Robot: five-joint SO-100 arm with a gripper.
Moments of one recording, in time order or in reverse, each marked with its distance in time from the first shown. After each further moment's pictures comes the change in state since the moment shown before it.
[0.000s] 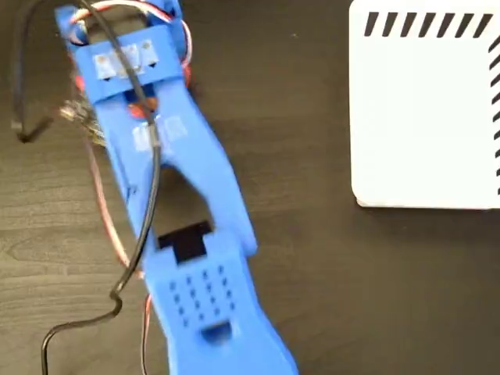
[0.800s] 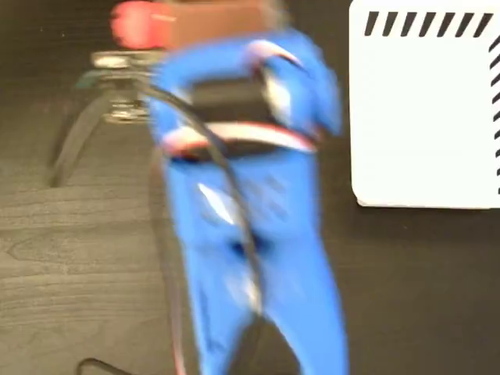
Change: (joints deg) arm 15.4 50.2 25.7 1.4 32.6
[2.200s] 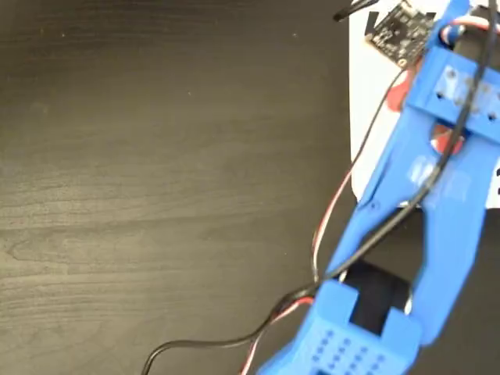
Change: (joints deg) arm 29.9 -36.8 -15.1 3.0 18.6
